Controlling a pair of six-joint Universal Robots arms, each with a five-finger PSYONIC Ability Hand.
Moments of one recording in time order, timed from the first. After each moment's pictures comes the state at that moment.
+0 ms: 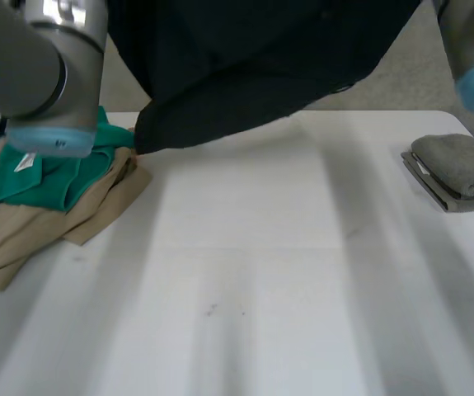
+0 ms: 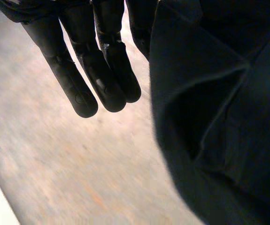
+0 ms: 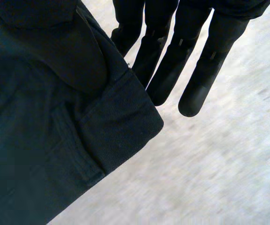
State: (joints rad) left arm 4.24 -2.00 -0.93 3.54 -1.62 3.67; right arm 1.96 -0.77 0.03 0.41 1.61 2.74; left_hand 1.15 1.20 1.20 1.20 0.96; right_hand 1.10 1.18 1.20 1.20 1.00
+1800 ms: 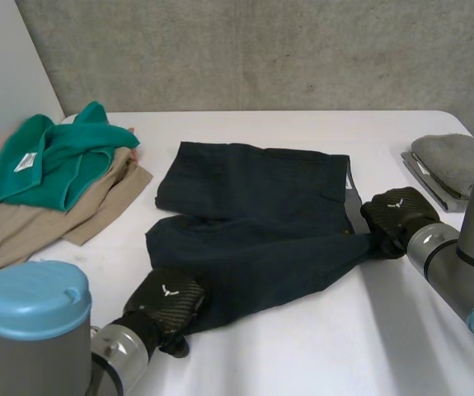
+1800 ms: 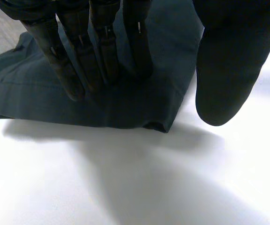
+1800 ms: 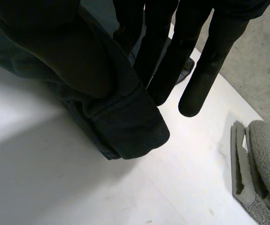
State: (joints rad) left arm 4.08 -1.83 -1.95 3.27 -1.54 3.44; right arm 1.86 -1.18 1.62 -0.02 1.50 2.58; left_hand 0.58 0.57 0.57 0.56 0.39; right_hand 1.10 1.18 1.20 1.20 1.01
